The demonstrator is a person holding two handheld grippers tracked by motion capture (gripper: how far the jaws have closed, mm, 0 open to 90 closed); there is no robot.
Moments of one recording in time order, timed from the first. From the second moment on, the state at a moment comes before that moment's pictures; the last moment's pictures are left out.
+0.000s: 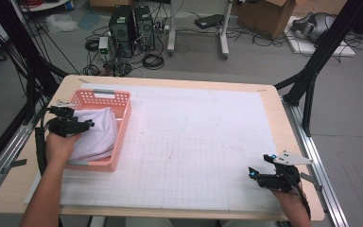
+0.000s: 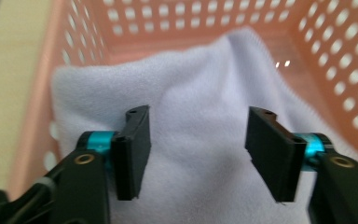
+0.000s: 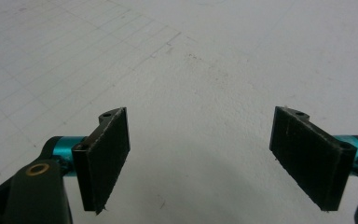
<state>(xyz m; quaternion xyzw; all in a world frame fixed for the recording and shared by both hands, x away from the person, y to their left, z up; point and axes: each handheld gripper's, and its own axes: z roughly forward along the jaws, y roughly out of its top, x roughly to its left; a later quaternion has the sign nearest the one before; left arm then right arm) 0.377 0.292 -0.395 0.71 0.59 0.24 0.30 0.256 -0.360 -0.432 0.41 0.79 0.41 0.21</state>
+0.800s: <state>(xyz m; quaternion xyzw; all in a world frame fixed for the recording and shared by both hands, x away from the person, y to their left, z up) 0.393 0.285 -0.399 0.70 0.56 0.25 0.37 0.257 -0.361 -0.434 0.41 0.79 0.41 0.21</state>
